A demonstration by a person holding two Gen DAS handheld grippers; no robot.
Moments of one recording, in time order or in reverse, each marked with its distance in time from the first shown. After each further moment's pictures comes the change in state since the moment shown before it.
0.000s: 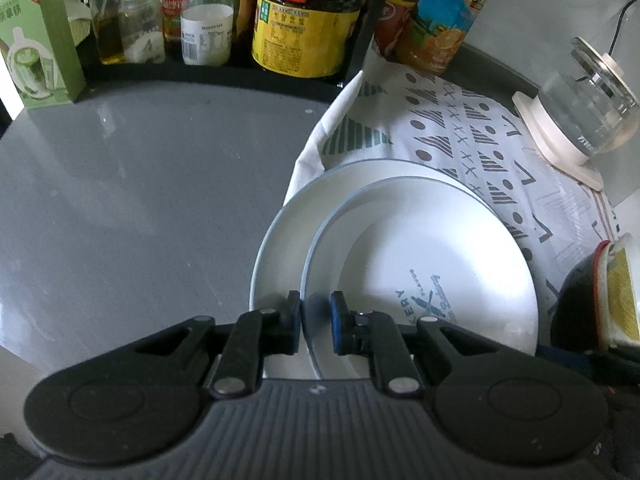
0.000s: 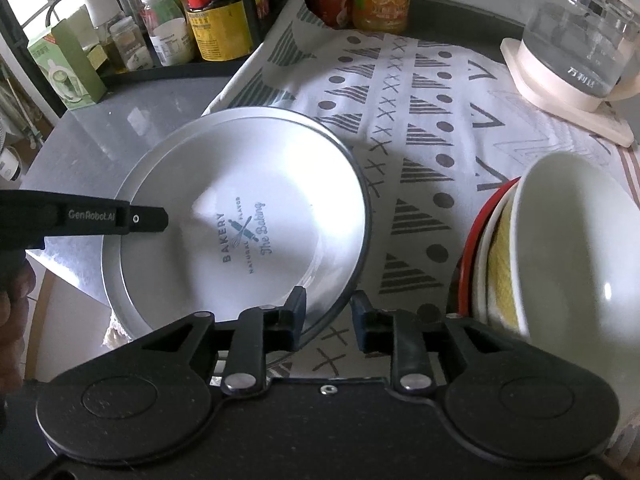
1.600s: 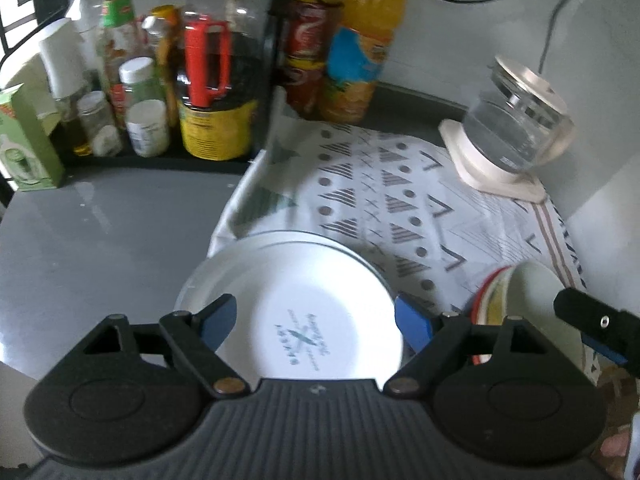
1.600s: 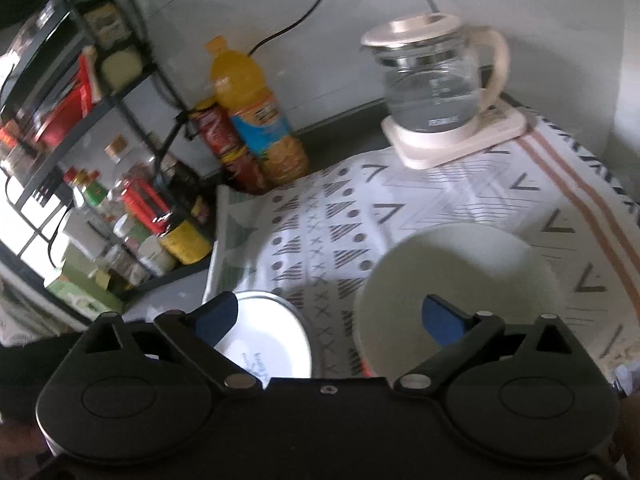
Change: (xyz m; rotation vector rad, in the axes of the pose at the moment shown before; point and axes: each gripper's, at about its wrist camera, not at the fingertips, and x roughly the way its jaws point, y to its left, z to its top) left arm -0.079 -0.091 0.025 0.084 -0.071 -0.038; right arm -0.102 -0.090 -0.007 0.487 -0.359 0.070
